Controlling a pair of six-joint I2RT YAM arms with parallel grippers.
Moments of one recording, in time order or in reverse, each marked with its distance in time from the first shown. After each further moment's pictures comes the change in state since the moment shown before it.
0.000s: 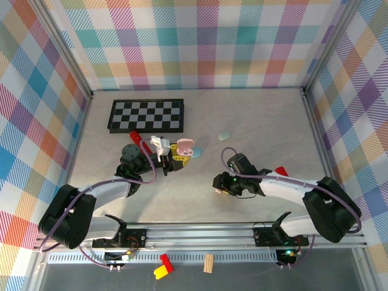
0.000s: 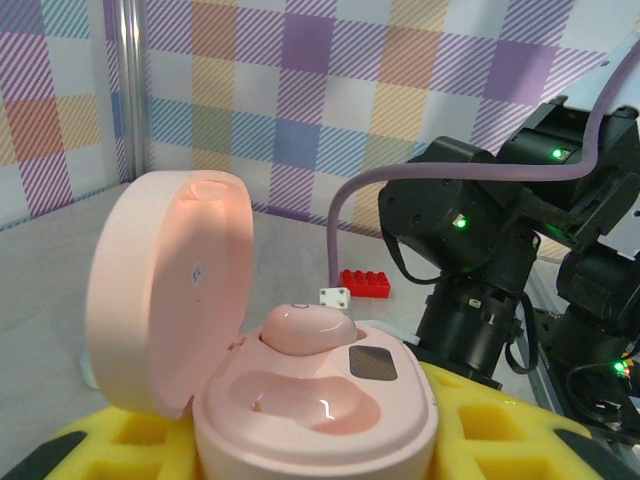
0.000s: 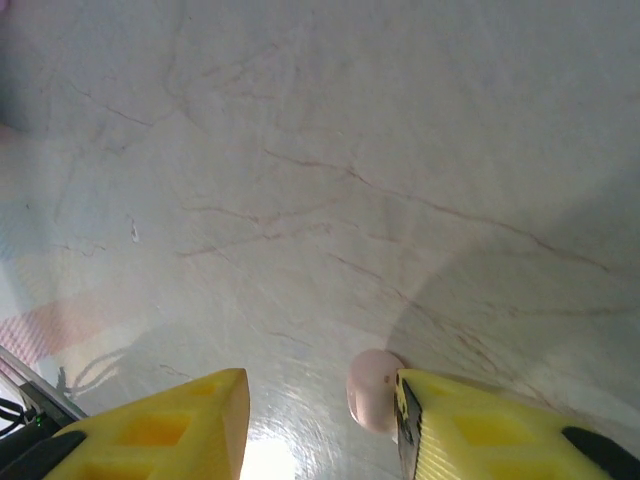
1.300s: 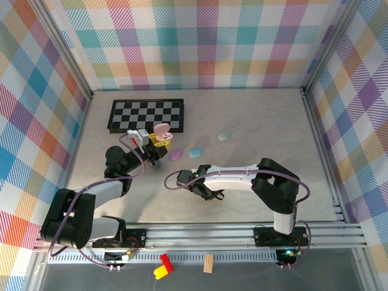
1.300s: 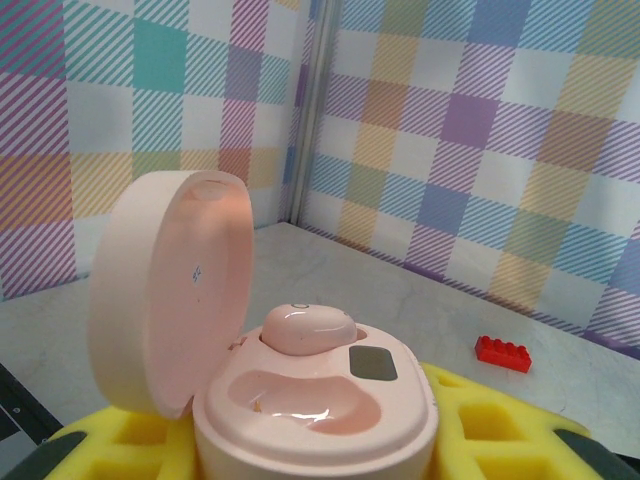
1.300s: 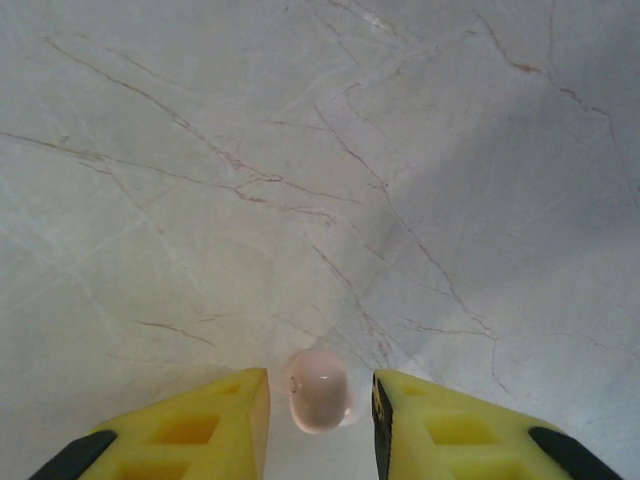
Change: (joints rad) left arm 0.222 -0.005 -0.059 0.174 -0.119 -0.136; right arm 0.467 0.505 0.631 -0.816 0.820 -0.365
